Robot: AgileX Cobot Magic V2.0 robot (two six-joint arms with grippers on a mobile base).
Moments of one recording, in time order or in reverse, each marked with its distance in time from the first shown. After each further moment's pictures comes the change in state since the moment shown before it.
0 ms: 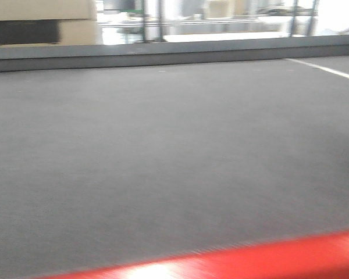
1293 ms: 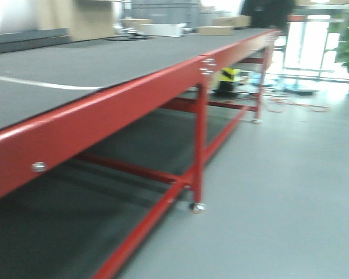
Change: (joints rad) left arm 0.000 0.000 0.000 0.000 0.000 0.000; right arm 0.000 0.000 0.000 0.000 0.000 0.000
